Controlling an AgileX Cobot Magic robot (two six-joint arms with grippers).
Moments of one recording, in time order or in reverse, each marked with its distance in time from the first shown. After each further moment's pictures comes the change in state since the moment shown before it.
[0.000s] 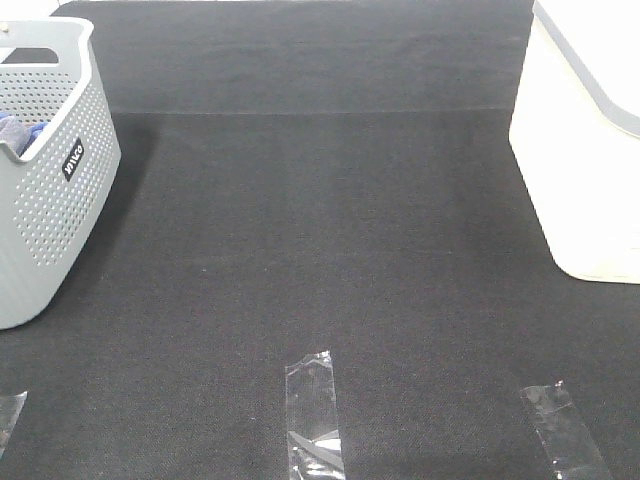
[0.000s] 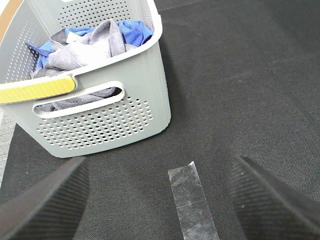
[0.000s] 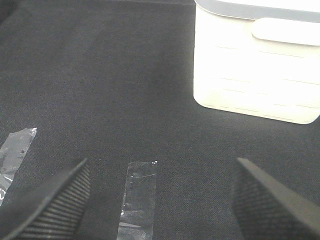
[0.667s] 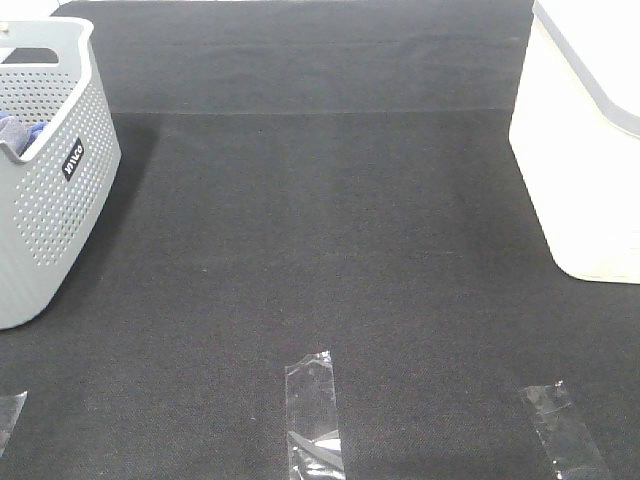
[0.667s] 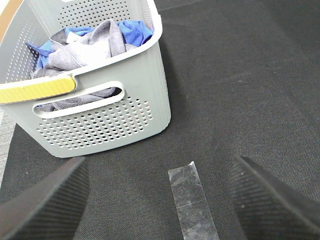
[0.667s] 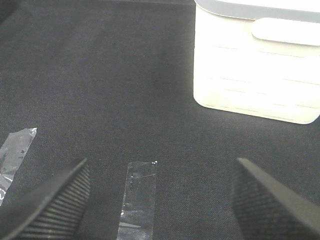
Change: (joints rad) left arm 0.000 0.000 0.000 0.000 0.000 0.000; right arm 0.000 0.000 0.000 0.000 0.000 0.000
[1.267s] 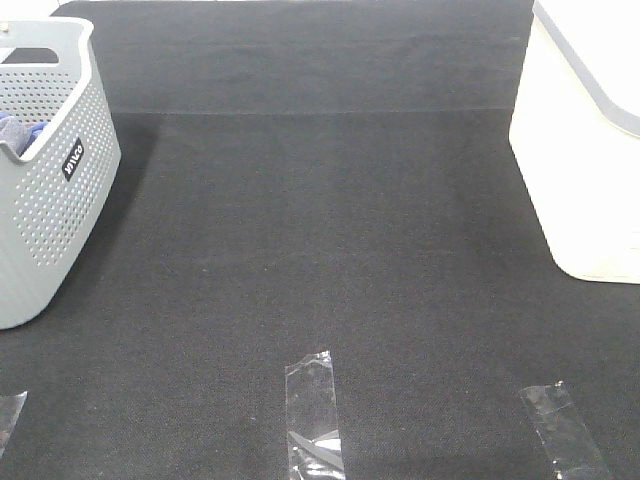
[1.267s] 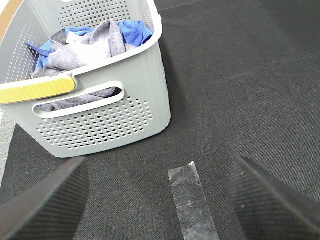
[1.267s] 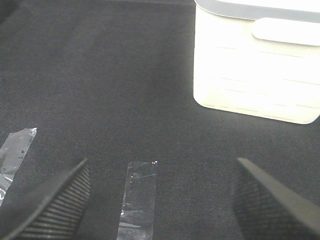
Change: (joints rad) left arm 0.000 0.000 0.000 0.000 0.000 0.000; right arm 0.000 0.000 0.000 0.000 0.000 0.000
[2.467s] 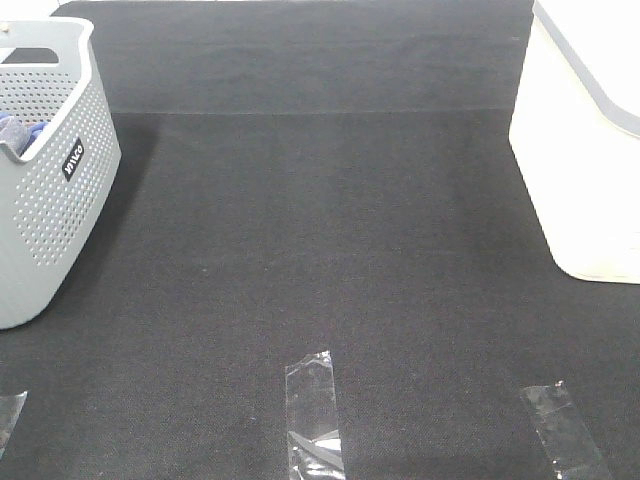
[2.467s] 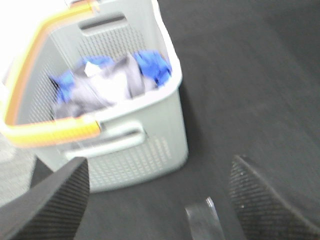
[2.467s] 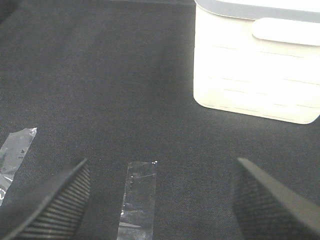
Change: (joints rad) left arm 0.000 0.176 -0.070 0.031 -0.175 0.000; right arm 0.000 0.000 0.000 0.000 0.000 0.000
